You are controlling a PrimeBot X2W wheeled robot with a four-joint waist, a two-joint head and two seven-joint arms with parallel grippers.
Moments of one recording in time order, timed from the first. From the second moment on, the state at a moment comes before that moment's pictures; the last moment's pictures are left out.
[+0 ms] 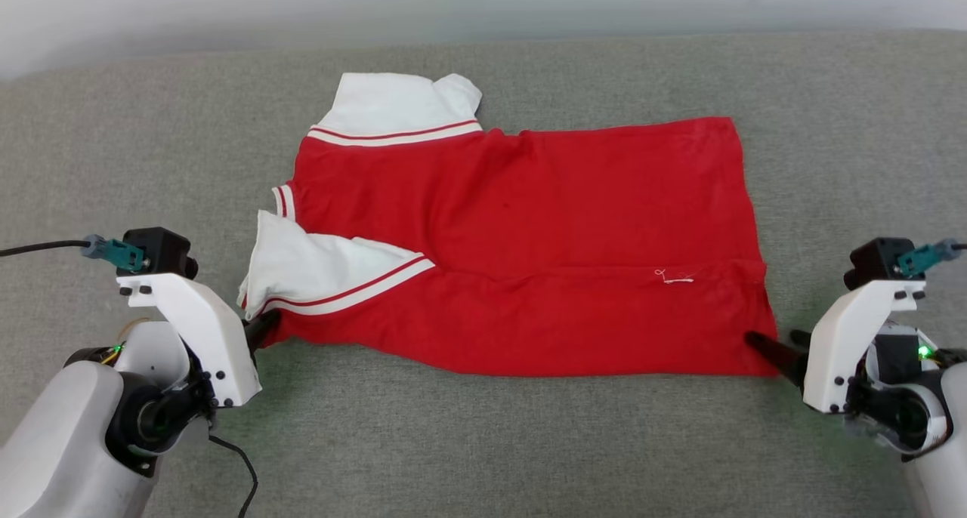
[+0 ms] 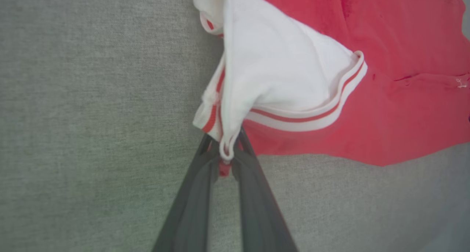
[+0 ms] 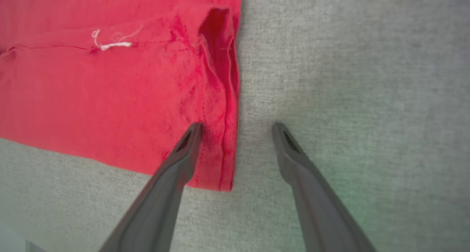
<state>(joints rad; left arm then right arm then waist) -0.40 0.58 -0.36 0.21 -0.95 0.04 0.61 -0.35 -0.31 0.08 0.34 0.58 0.13 0.75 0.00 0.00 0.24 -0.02</state>
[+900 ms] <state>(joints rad) -0.29 0.59 -0.35 0.19 -0.96 0.07 0.59 -0.39 -0.36 0.25 0.39 0.65 0.13 0.70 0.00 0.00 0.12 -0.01</state>
